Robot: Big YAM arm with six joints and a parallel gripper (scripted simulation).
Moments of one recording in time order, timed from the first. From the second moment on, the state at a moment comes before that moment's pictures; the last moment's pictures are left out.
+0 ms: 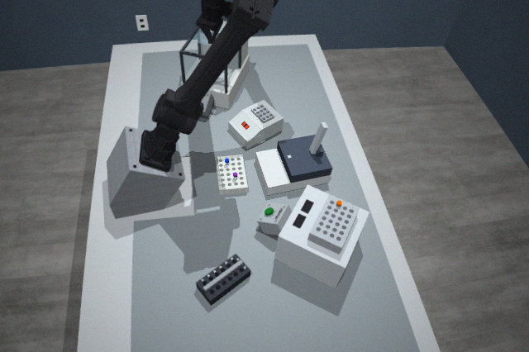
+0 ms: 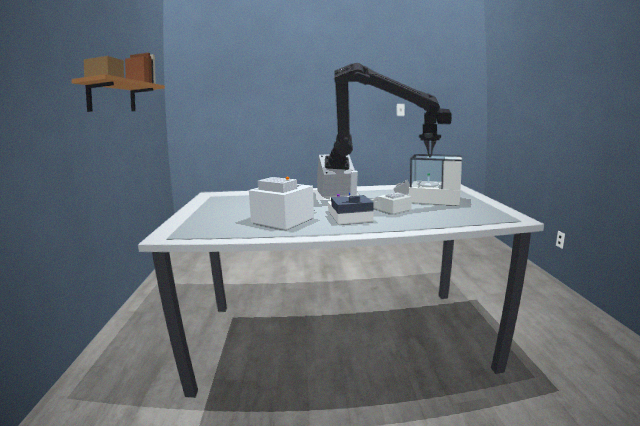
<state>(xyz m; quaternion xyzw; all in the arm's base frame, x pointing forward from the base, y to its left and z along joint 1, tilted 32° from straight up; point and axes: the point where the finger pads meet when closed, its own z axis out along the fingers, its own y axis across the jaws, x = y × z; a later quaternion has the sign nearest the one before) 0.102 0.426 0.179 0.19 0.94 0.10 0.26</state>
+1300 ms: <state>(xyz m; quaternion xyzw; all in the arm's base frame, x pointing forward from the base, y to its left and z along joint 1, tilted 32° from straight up) 0.112 0.457 0.189 0.19 0.94 0.10 0.26</state>
